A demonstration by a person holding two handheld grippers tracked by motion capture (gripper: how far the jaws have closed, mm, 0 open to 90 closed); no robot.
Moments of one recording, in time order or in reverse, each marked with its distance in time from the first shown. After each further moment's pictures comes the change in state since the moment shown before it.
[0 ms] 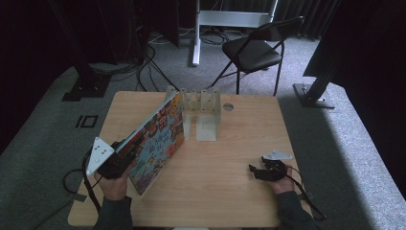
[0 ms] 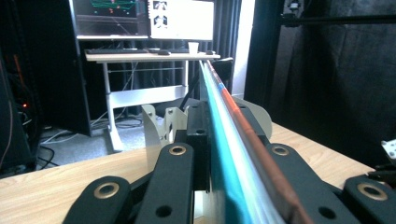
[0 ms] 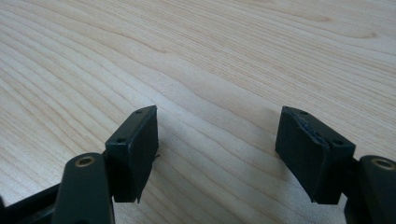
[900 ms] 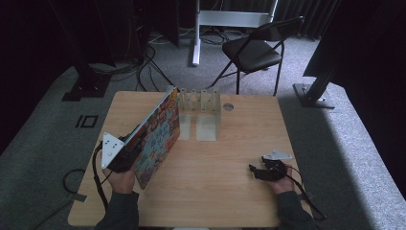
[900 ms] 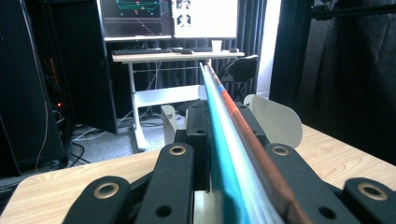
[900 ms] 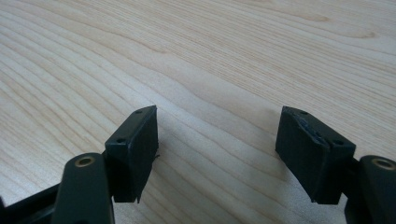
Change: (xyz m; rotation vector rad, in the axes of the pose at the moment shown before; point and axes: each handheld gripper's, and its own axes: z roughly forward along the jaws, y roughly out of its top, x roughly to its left) left arm -0.007 -0.002 0.023 0.008 0.106 0.034; right arm 0.000 0.000 0.000 0.002 -0.002 0.004
